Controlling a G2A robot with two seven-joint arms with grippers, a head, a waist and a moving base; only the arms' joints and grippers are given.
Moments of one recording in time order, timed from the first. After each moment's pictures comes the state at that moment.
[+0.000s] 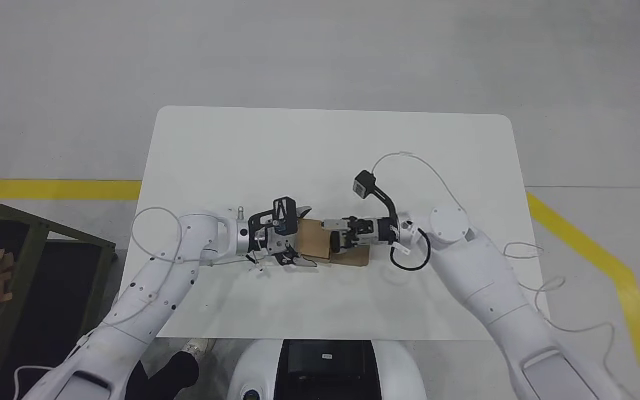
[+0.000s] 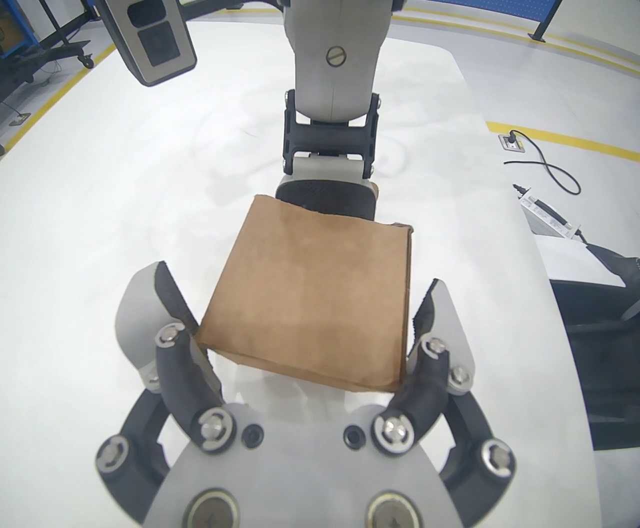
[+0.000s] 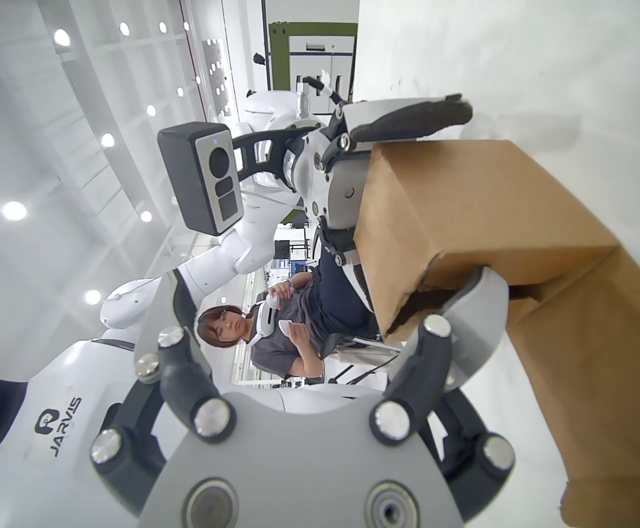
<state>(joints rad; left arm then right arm) 0.92 -1.06 -0.95 -1.30 1.43 -1.00 0.15 -0.78 -1.26 0.88 -1.05 0.50 -0.31 1.21</state>
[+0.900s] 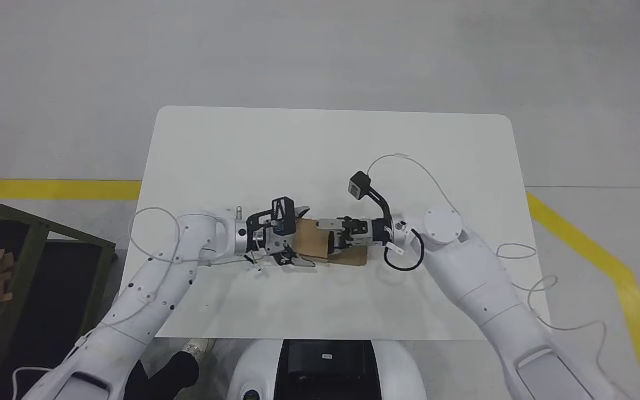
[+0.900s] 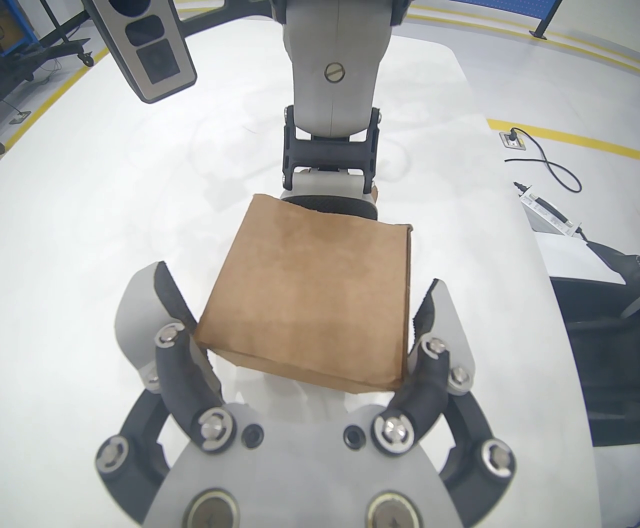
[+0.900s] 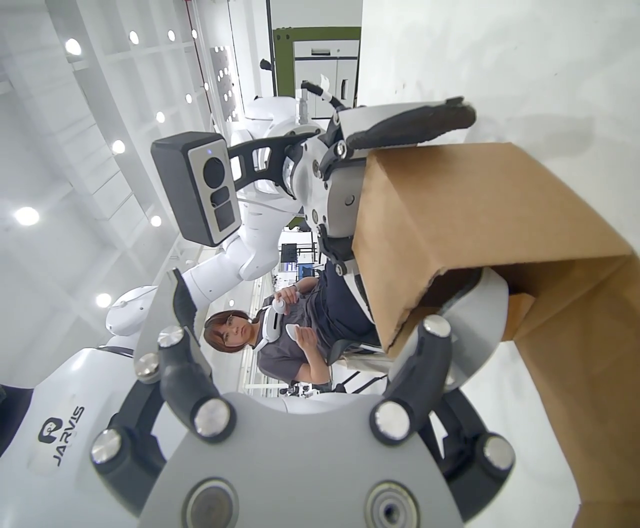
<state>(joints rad) 0.92 -1.06 -0.96 -1.31 1.43 -1.01 0.15 -0.77 -1.29 0.87 -1.02 0.50 -0.32 1.19</state>
